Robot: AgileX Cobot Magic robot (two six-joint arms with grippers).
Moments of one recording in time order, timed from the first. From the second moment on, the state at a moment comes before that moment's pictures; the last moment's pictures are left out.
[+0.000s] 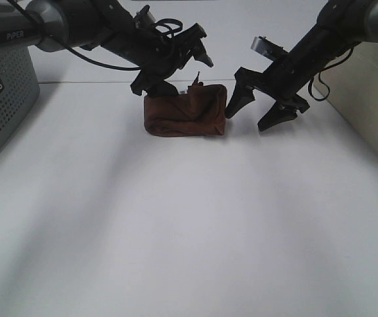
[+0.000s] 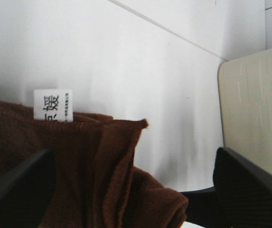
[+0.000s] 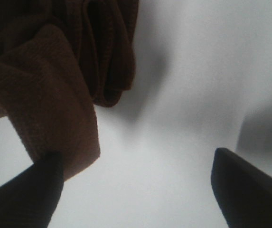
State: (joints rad) left arm -0.39 2.50 -2.14 -0.69 0.54 -0.27; right arm 0.12 2.43 -1.98 0.65 1.07 -0.31
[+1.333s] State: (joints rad) left arm -0.25 2.33 -2.14 -0.56 0.56 -0.15; right arm 0.22 2.46 -2.01 1.08 0.98 -0.46
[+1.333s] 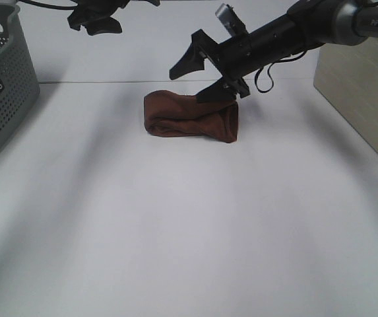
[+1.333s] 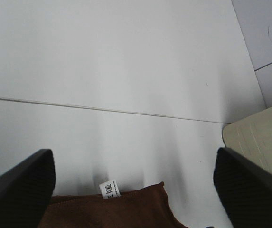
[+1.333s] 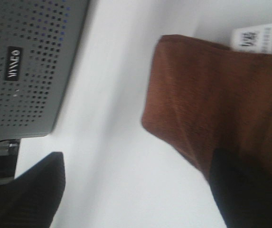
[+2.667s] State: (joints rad) left arm -0.25 2.12 -2.14 -0.21 1.16 -0.10; right arm 0.18 2.26 -2.01 0.48 1.21 -0.11
